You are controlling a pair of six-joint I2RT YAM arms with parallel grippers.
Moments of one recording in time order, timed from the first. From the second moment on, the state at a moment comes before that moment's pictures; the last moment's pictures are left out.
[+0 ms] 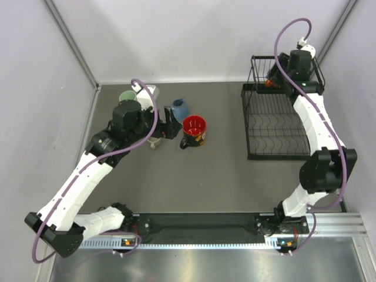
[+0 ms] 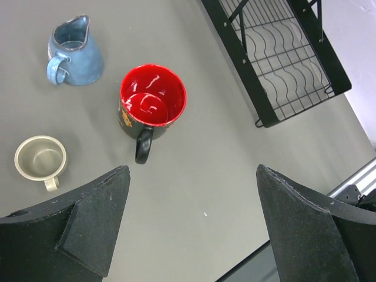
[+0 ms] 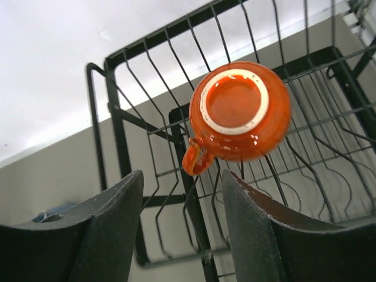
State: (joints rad) left arm -0.56 1.08 1.27 -0.58 0.08 -0.36; right arm 0.05 1.63 1.65 -0.41 0.13 0.45
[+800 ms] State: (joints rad) left arm -0.56 1.04 1.25 -0.58 0.06 -0.35; right arm 0.03 1.85 1.85 -0.50 0.11 0.45
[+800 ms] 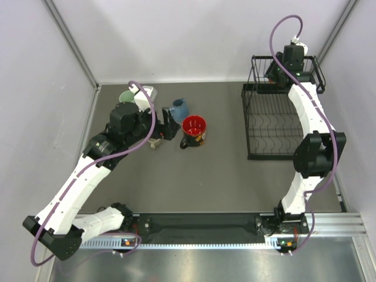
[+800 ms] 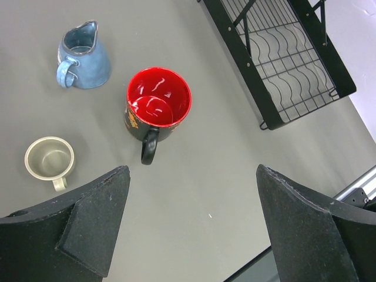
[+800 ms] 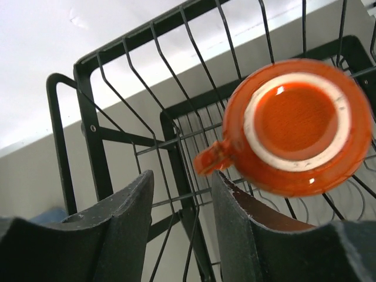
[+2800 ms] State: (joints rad) left arm -0.56 1.06 1.24 -0.55 0.05 -0.33; right arm -0.24 1.81 1.80 -0.47 -0.42 -0.25
